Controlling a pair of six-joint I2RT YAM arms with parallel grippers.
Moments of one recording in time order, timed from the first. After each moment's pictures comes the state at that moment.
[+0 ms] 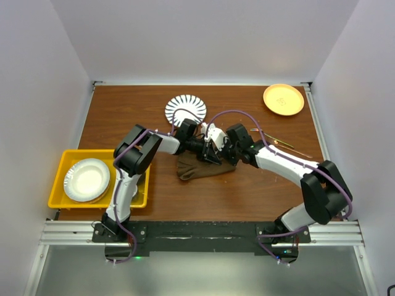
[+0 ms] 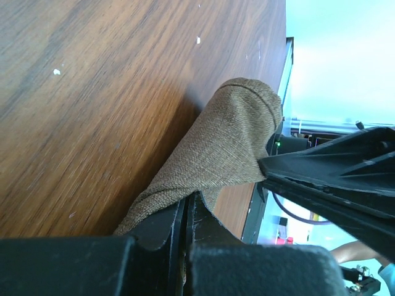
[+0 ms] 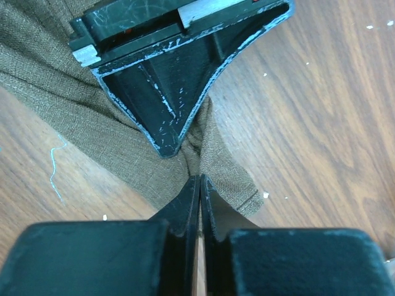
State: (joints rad) left arm -0.57 2.23 1.23 0.27 0.97 -0.67; right arm 0.61 1.49 0.90 -0.30 -0.08 -0.41
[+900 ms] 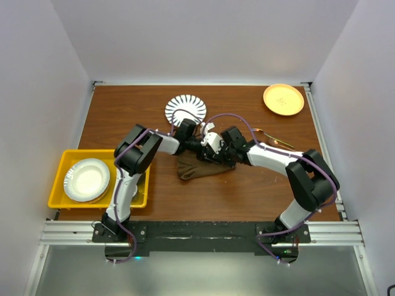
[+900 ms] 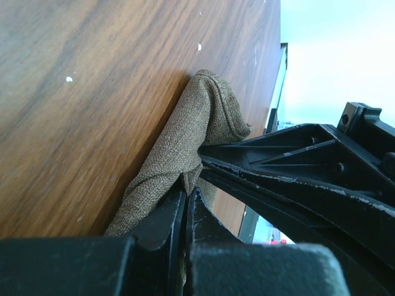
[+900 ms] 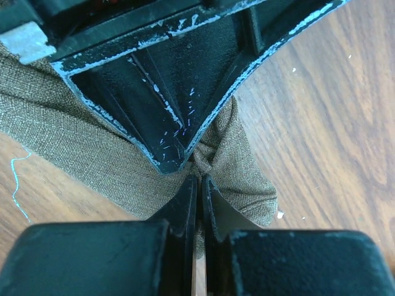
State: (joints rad) left arm -0.56 2.25 1.23 0.32 0.99 -0.72; right arm 0.61 1.64 0.91 -0.27 -0.05 -0.45
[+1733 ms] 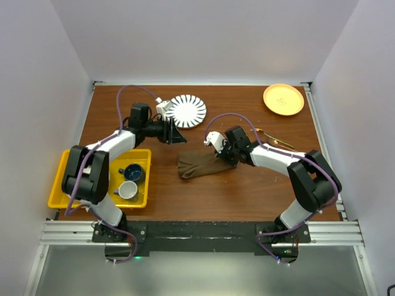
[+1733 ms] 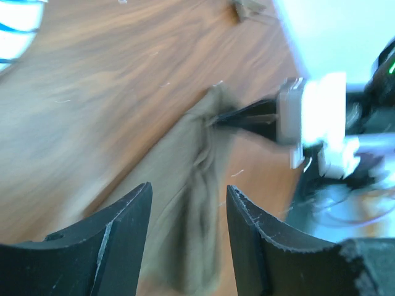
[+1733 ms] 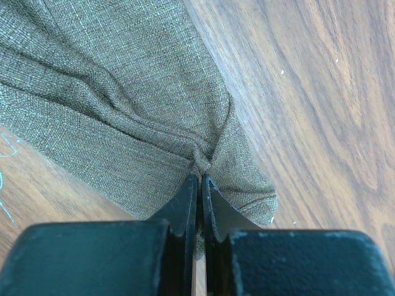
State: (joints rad) left arm -0.25 1.71 0.99 0.10 0.90 -0.34; right arm 0.57 1.62 0.87 -0.21 -0.09 -0.49
